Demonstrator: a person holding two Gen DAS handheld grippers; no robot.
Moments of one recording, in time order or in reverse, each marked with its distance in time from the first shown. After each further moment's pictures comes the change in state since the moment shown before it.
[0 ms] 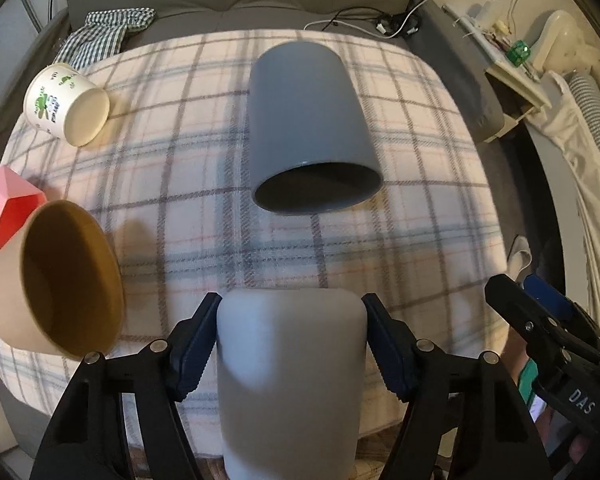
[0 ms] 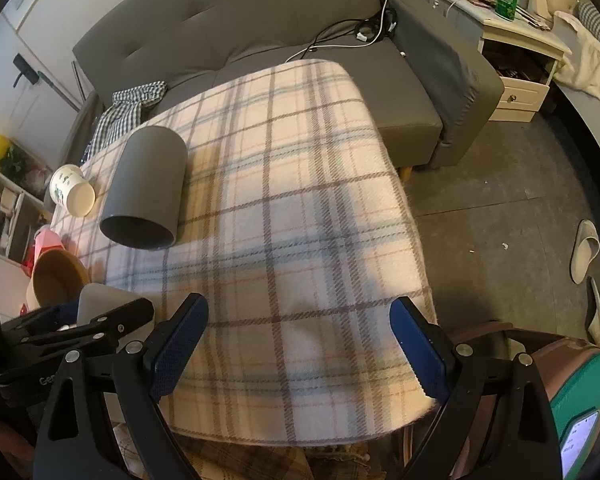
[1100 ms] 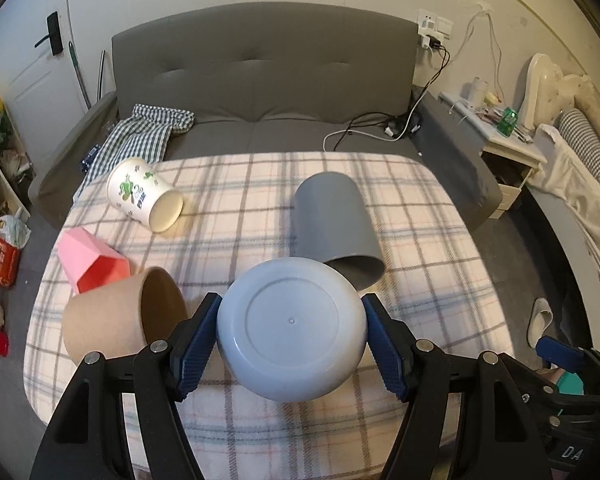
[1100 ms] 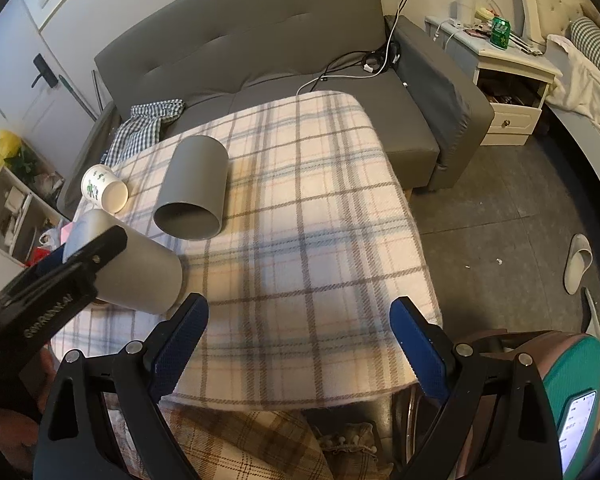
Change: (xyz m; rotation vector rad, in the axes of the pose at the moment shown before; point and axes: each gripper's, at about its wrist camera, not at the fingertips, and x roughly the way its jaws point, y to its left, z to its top) left arm -0.055 0.009 -0.019 0.014 -0.417 0.099; right arm -0.043 0.026 -0.031 -0.041 -0.091 0.005
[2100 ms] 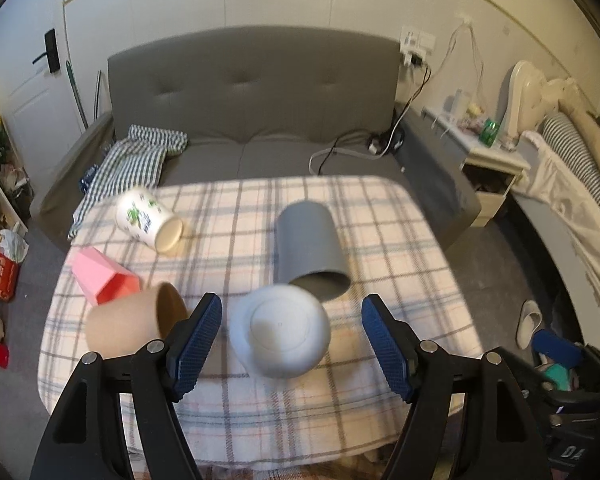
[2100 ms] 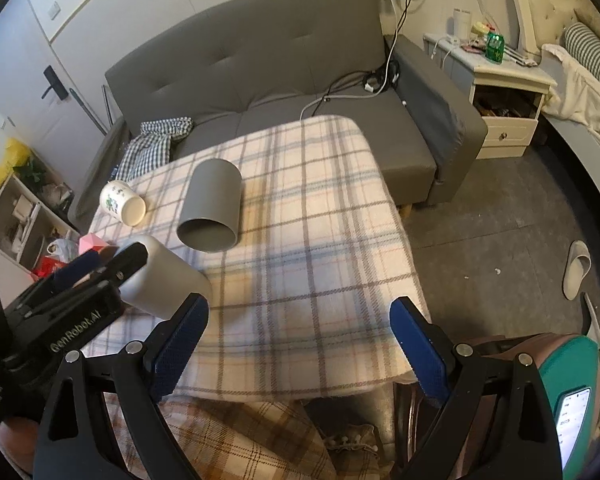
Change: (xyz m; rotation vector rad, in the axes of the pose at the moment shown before) left arm -0.056 -0.010 0.008 0.018 -0.072 -0.033; right arm -0.050 0.002 -0.006 0.003 -0.089 0.020
